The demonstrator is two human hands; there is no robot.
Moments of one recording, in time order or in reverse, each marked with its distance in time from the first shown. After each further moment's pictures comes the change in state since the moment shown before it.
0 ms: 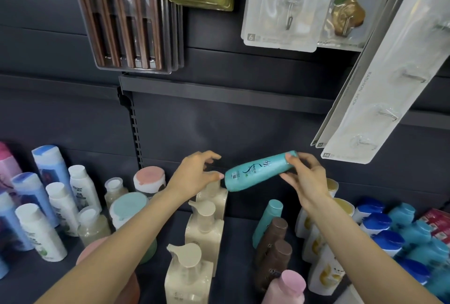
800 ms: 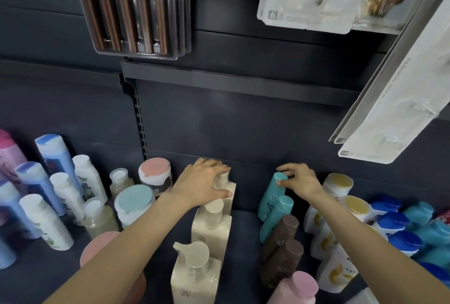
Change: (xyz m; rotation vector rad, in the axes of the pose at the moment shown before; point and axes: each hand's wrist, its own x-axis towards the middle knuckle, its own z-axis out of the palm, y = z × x) left_hand -0.003 -0.015 0.016 0.464 -0.211 0.079; right_hand 0.058 0.050 -0.016 -1.055 -0.312 -0.081
